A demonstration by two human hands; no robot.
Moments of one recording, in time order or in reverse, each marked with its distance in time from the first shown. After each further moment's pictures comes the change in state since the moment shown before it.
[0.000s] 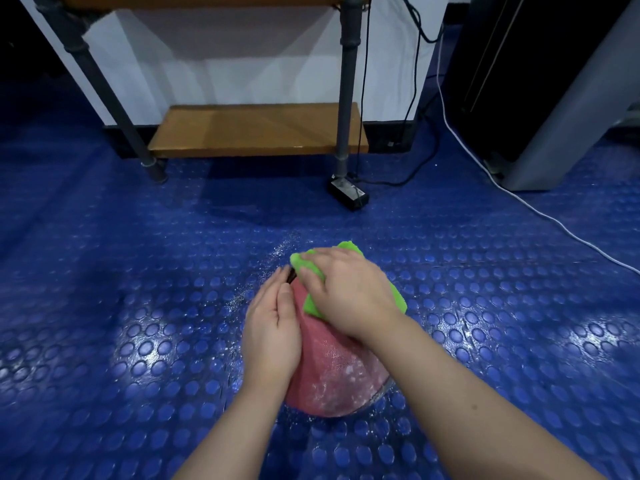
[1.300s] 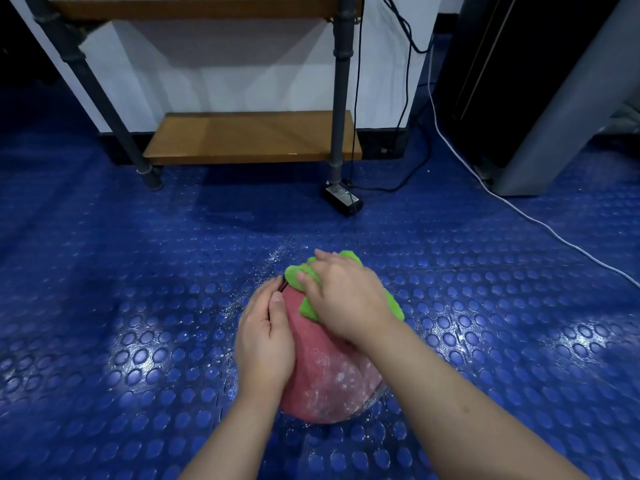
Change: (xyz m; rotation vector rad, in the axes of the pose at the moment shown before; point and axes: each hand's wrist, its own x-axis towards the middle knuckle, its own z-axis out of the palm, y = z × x) left_hand -0.003 -0.005 -0.001 -0.033 0.042 -0.014; right_hand -0.003 -0.005 -0.007 -0.031 -0.084 0.091
